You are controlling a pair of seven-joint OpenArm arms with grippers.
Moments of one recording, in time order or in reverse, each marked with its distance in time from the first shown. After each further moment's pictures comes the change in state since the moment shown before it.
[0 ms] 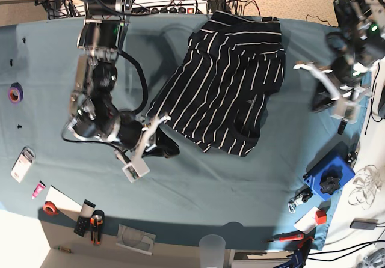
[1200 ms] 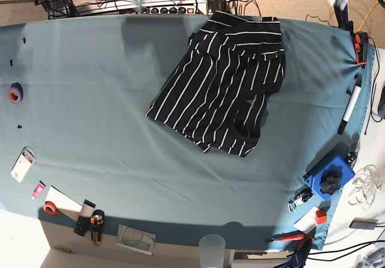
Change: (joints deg) left arm 45.9 -0.1 -2.4 -5.1 -2.6 -2.9 1.6; right arm -67.3 5.4 0.0 27.5 -19.6 -2.8 -6.7
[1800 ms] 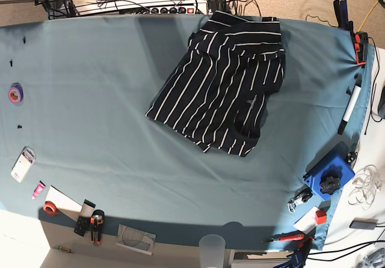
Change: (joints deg) left arm -21.8 4.4 0.1 -49.0 4.9 -8.9 -8.4; right arm 16.6 3.0 -0.1 -45.1 -10.5 -2.7 11.5
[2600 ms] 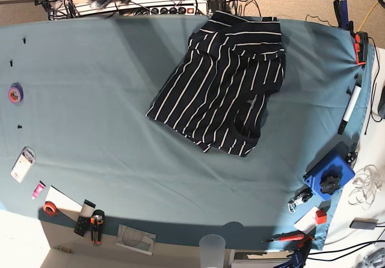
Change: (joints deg) left arm -19.3 11.9 -0.2 -37.1 34.1 15.8 -40.3; right arm 22.7 9.5 -35.0 -36.4 -34.3 -13.0 31.2
